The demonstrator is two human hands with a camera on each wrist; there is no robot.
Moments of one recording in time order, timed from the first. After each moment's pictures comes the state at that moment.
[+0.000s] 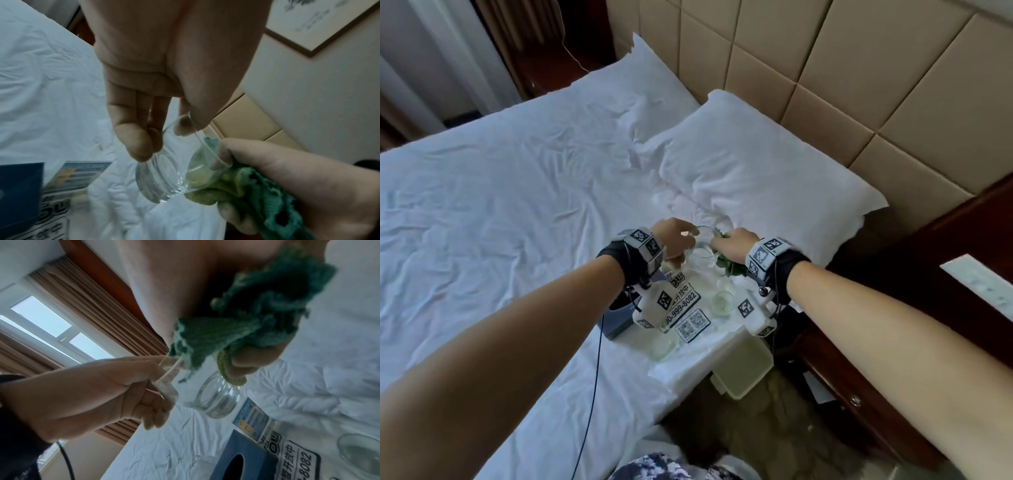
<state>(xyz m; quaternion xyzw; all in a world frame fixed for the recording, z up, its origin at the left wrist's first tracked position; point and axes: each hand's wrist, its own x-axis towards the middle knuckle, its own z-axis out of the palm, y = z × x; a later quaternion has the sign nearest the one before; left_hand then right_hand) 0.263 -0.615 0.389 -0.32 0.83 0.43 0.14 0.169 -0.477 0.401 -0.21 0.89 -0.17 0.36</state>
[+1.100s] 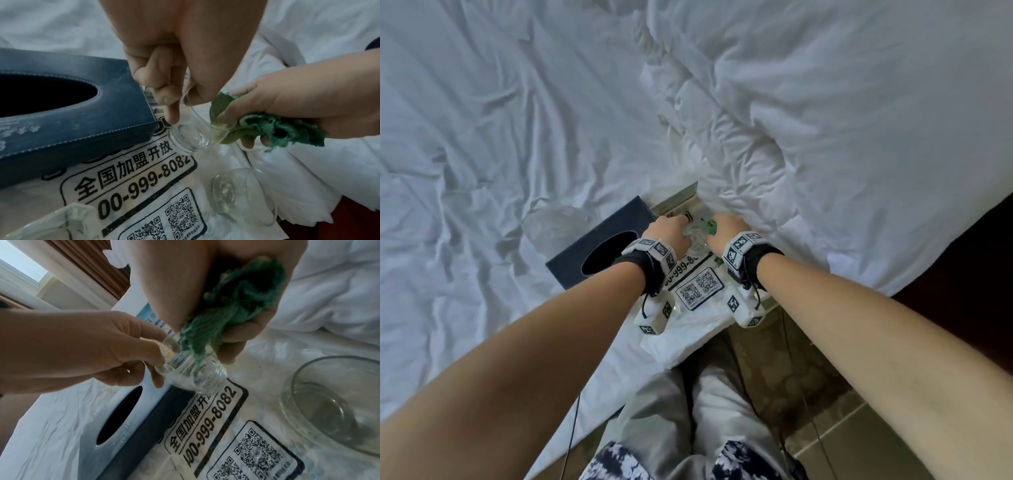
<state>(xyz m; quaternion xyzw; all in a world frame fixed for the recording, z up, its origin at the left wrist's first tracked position) 0.193 -0.657 0.081 -0.34 0.84 0.30 0.31 0.093 -0.558 0.086 -0.24 0.85 -0.01 0.46</state>
